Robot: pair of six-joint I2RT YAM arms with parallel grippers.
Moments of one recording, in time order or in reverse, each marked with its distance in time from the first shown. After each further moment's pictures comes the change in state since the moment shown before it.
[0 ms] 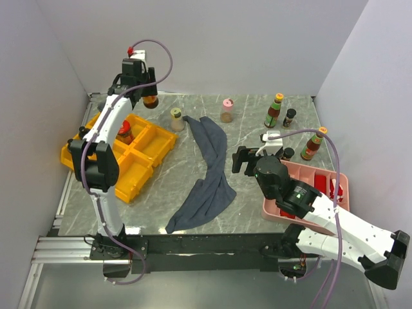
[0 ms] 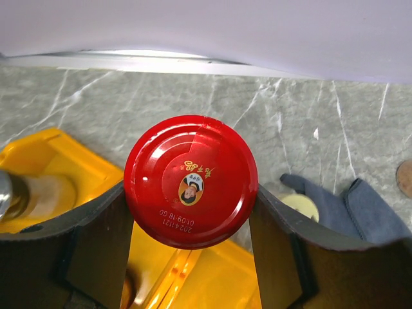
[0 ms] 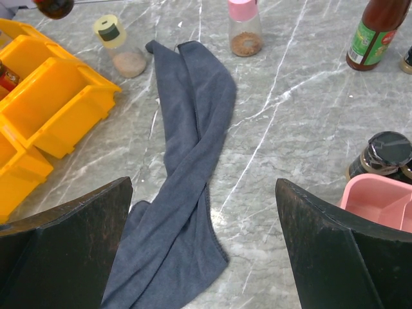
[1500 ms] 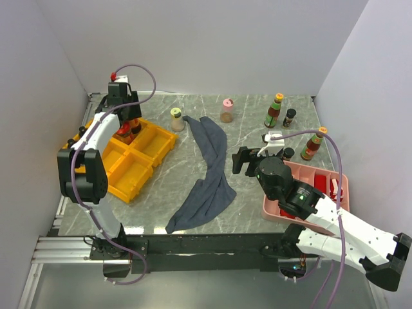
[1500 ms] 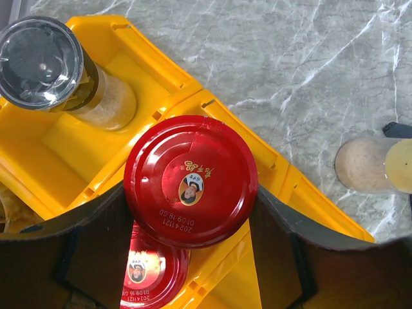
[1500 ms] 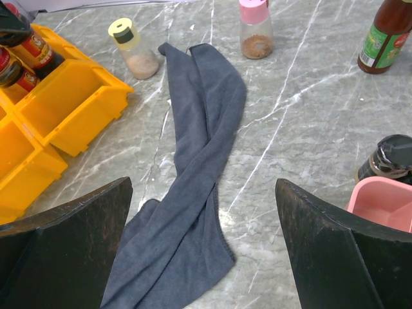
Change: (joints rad) left arm 0.114 -0.215 -0.452 0.085 -0.056 -0.015; right arm 0.000 -0.031 0.000 0.000 -0.035 0.001
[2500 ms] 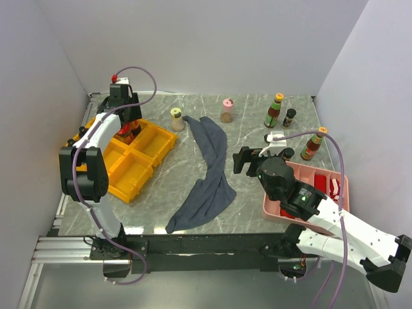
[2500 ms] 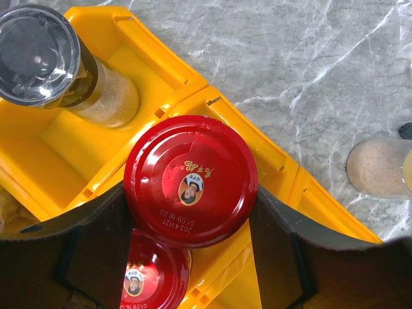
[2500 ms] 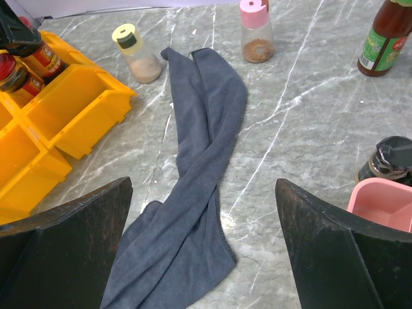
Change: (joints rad) left arm 0.000 0.022 -0.014 0.019 -0.019 0.000; right arm 0.000 -0.019 0.000 -0.001 0.000 0.000
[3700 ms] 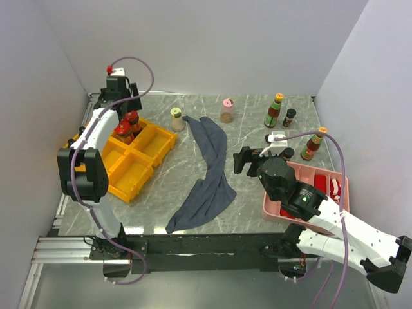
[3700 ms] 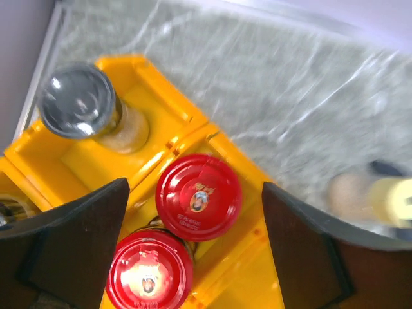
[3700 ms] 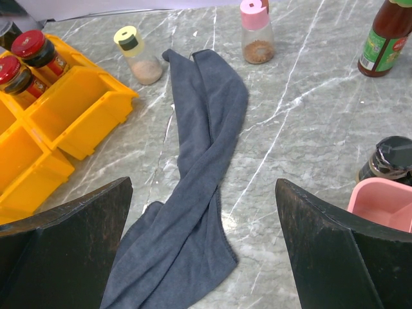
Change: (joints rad) left arm 0.001 0.008 0.083 -0.016 -0.032 -0.019; right arm 0.000 -0.008 0.000 -0.002 0.000 0.003
